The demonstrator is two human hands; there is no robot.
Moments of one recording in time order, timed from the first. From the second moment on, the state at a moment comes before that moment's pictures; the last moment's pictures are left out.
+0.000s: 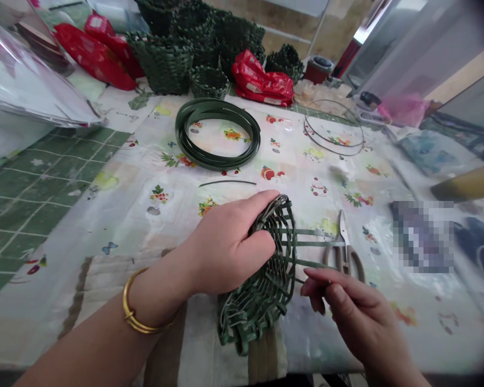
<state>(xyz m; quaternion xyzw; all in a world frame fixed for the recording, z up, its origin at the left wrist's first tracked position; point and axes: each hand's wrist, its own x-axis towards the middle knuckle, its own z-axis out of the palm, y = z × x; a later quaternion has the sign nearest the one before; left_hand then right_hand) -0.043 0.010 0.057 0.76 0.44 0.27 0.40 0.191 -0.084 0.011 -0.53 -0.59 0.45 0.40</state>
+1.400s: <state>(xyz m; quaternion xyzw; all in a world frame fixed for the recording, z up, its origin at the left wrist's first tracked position) -0.036 0.007 0.057 0.74 0.48 0.28 0.38 0.184 -0.049 0.022 -0.58 -0.59 0.50 0.26</state>
